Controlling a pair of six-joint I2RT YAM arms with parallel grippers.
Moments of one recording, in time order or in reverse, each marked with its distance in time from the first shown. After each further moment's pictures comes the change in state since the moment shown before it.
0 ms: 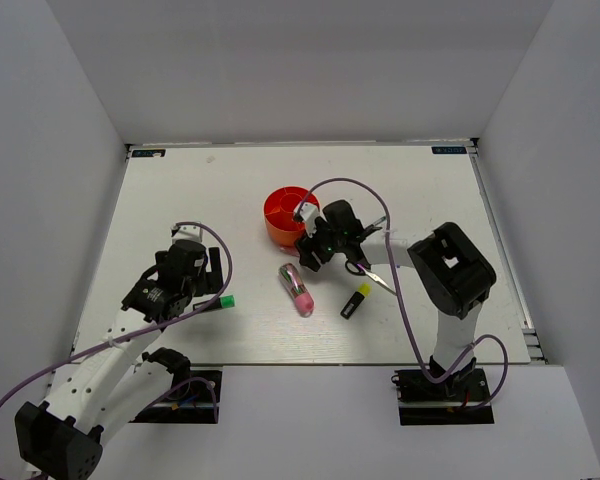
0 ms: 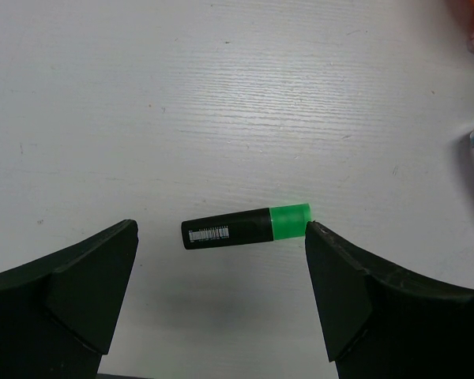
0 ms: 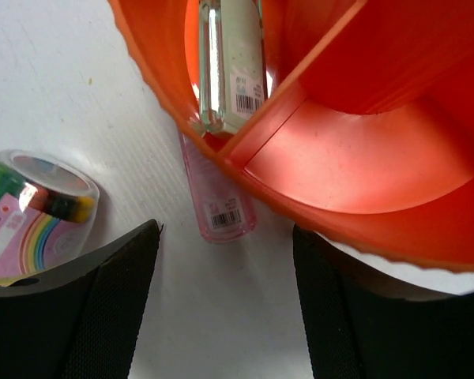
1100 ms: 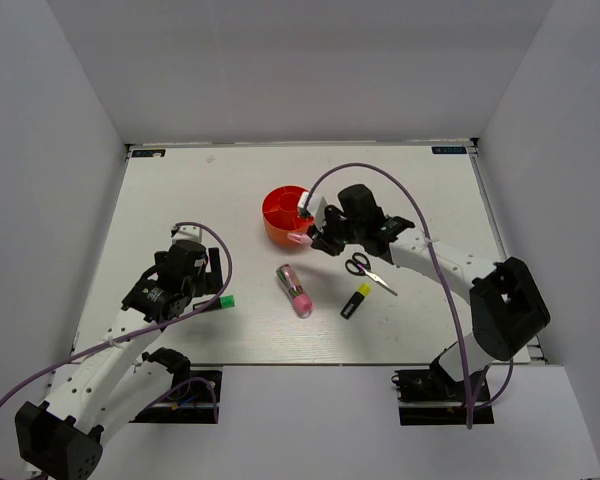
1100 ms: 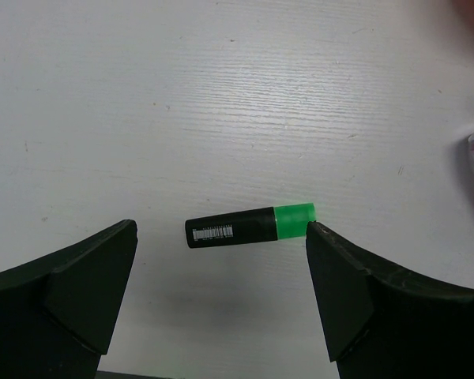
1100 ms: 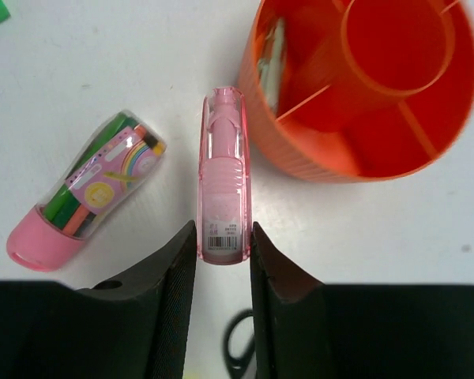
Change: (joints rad) left arm 0.003 0.002 0.000 -0.006 -0.008 0.001; right arm 0.016 -0.342 -0.002 -0.282 -0.031 -0.197
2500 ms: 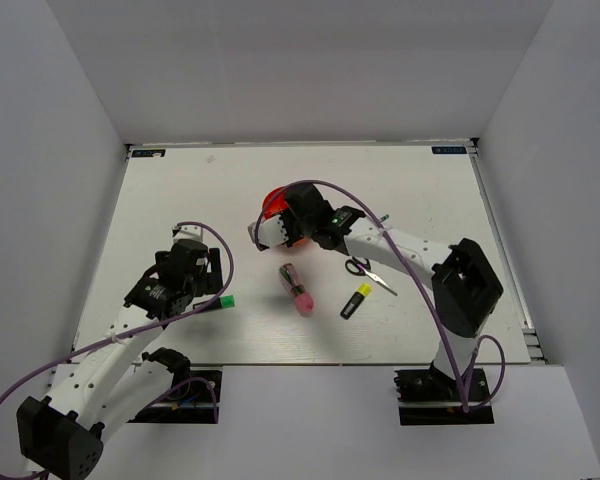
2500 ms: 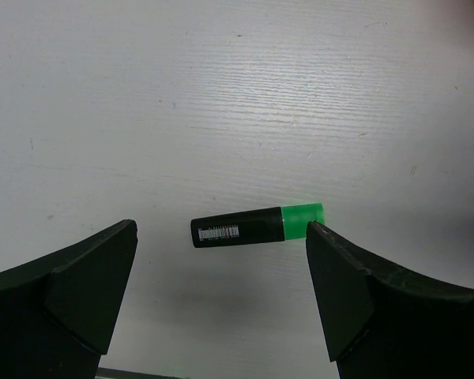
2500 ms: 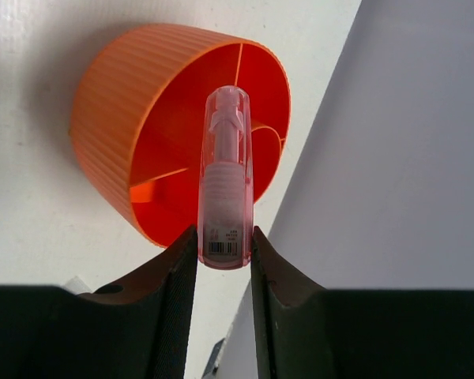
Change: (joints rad) left arm 0.001 0.024 0.000 0.000 -0.014 0.006; right arm 0.206 0.224 0.380 -0.194 0.467 -0.862
